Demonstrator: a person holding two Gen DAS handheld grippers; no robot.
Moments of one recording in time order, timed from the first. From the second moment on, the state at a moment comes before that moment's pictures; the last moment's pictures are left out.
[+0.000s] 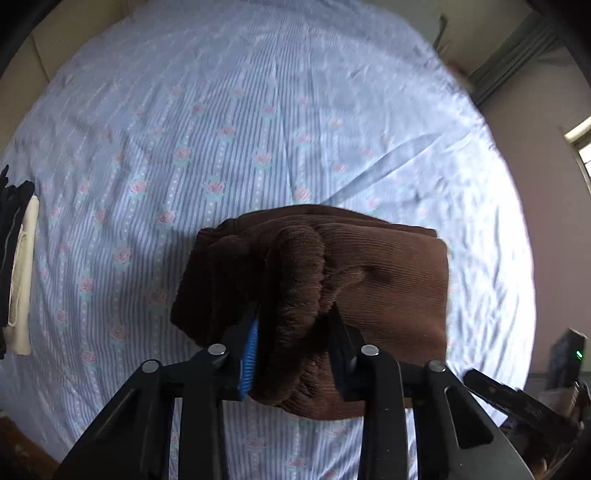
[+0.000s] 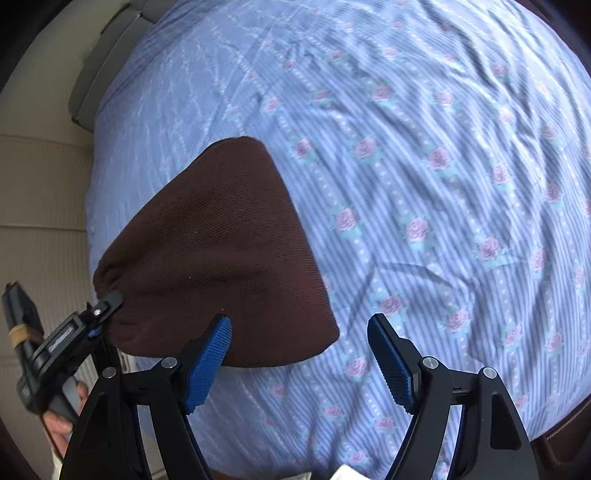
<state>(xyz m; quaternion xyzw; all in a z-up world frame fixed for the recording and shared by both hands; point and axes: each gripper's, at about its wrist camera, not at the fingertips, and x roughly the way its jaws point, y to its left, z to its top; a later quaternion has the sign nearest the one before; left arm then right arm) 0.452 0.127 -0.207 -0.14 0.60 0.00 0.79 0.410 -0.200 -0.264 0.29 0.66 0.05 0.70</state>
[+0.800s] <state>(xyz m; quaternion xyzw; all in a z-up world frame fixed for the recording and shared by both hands) 0.441 0.172 -0.265 -0.28 0.61 -0.01 0.75 0.399 -0.153 -0.287 0.25 0.68 0.08 0.68</state>
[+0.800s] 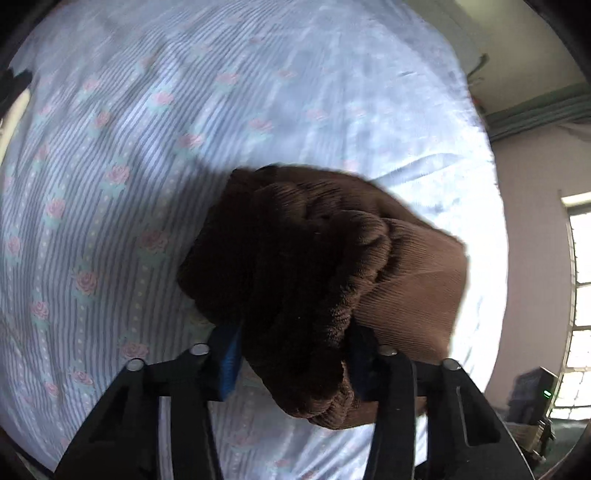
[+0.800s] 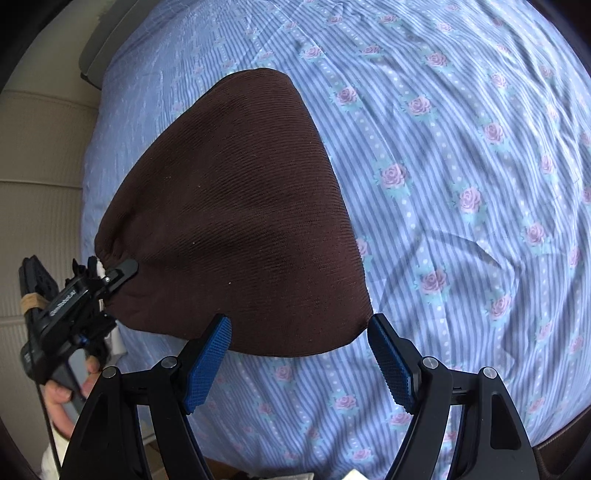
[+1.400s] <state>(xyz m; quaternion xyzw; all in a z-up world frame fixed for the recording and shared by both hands) 0.454 0.198 -0.261 -0.22 0.60 -0.02 0.77 0.417 -0.129 -0.251 0.21 0.65 0.12 0.72</state>
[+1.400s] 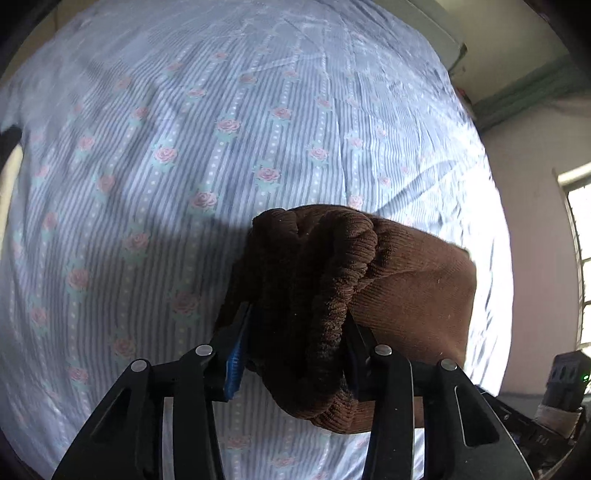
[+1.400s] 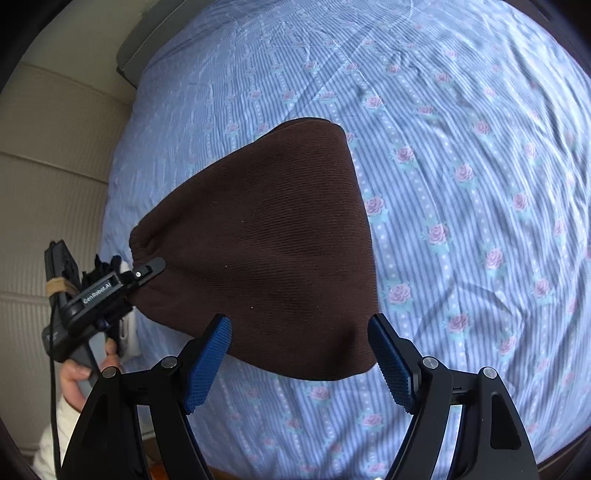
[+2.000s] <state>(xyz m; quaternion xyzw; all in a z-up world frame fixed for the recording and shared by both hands) 0.471 0.190 -0.259 -0.19 0.62 0.00 0.76 0.397 -0.116 -0.312 0.13 0.69 0.07 0.71</state>
